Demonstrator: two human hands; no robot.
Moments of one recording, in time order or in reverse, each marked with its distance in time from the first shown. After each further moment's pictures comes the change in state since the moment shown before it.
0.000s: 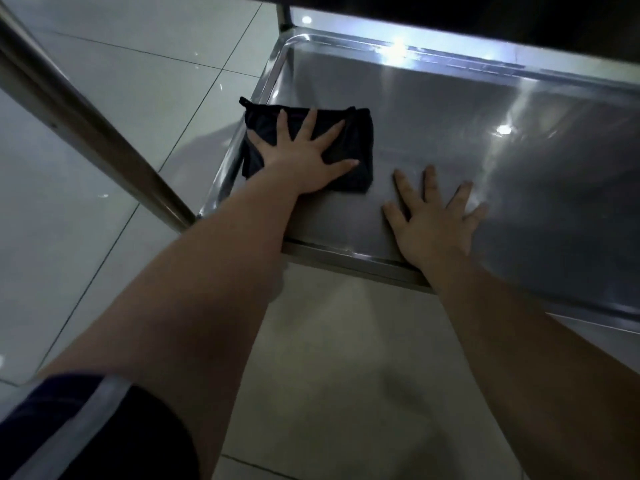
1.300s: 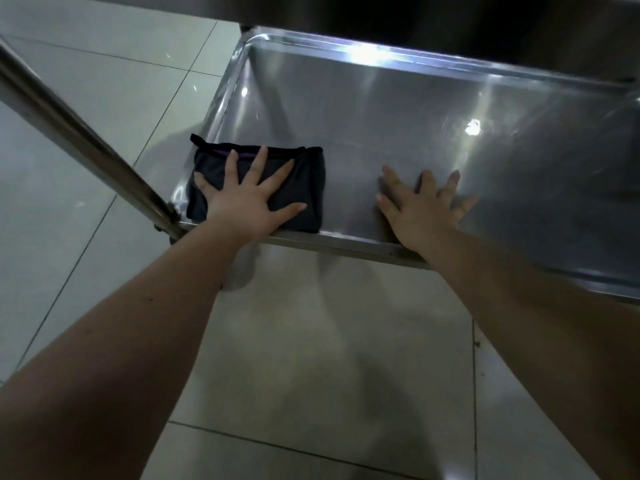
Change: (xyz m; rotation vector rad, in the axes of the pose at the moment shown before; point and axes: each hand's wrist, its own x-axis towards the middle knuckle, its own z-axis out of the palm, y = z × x) left_hand -0.092 -0.007 0.027 0.035 0.009 0.006; right_hand -0.014 0.054 -0.022 0.027 -0.063 0.042
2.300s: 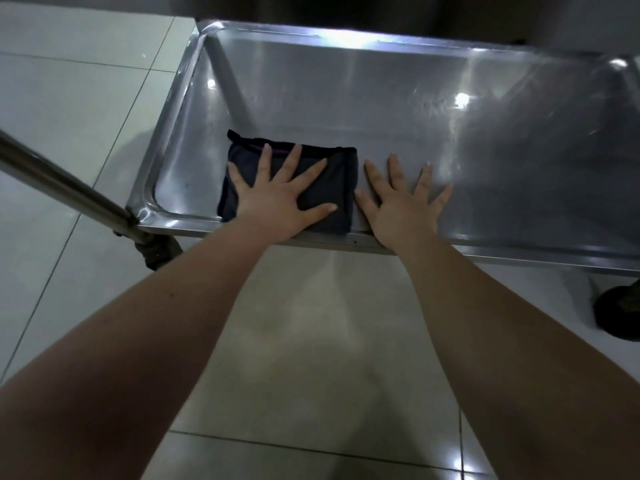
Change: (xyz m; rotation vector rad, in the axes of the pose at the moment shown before) left_hand 0.017 0.090 0.011 0.047 0.032 0.148; right_hand -0.004 0.027 0.020 0.044 0.008 -0.002
